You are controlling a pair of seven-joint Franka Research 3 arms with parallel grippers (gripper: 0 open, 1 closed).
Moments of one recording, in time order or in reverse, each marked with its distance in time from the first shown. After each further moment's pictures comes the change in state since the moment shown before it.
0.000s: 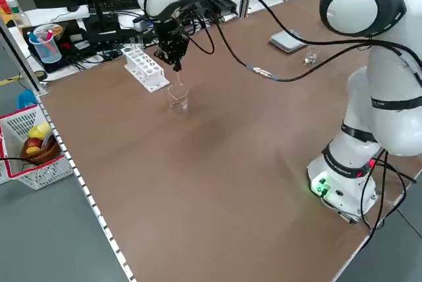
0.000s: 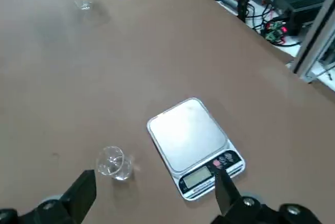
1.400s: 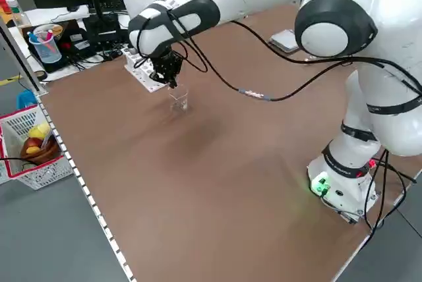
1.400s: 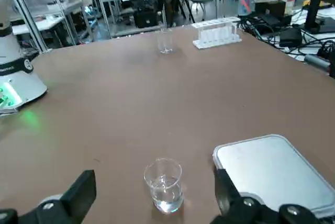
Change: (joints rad) left arm 0.042 0.138 -0.005 -0.001 0.000 0.099 0.062; right arm -0.016 0.144 -0.012 -0.204 0.931 -0.282 -1.192
